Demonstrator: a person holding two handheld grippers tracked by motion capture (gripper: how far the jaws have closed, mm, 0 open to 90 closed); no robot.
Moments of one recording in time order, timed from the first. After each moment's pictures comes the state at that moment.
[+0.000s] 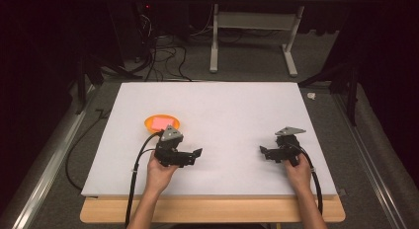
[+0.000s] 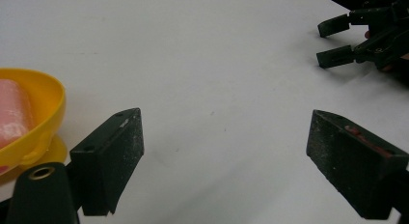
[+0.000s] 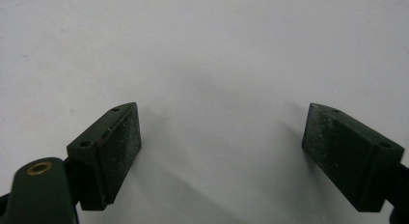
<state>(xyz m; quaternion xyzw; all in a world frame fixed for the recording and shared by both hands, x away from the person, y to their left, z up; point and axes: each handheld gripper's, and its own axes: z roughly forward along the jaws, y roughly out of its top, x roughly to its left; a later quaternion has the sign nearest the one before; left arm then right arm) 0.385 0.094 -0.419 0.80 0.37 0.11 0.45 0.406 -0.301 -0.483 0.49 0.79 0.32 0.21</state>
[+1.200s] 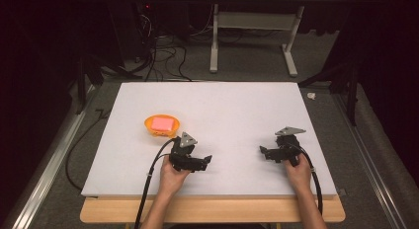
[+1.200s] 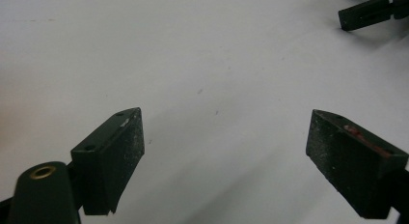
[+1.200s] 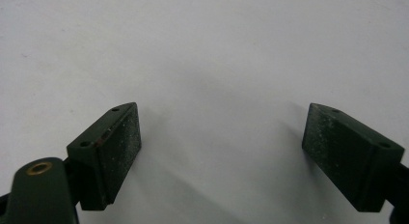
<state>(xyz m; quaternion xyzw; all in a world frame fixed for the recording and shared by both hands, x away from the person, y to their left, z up) 0.390 0.059 -0.459 0.82 0.37 0.12 0.41 0.406 -0.301 -0.483 0.49 0.79 0.32 0.21</state>
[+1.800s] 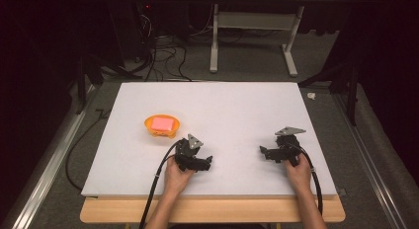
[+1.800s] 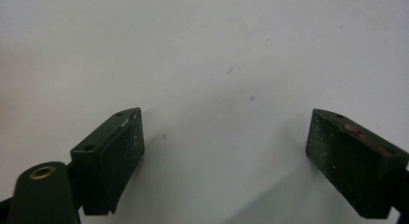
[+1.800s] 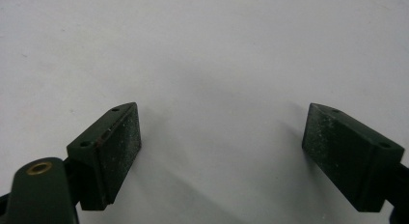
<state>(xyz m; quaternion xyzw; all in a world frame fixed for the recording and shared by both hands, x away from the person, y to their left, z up) 0.401 0.046 -0.487 0.83 0.38 0.16 0.37 0.406 -0.301 -0.483 0.49 0.78 0.32 0.21</state>
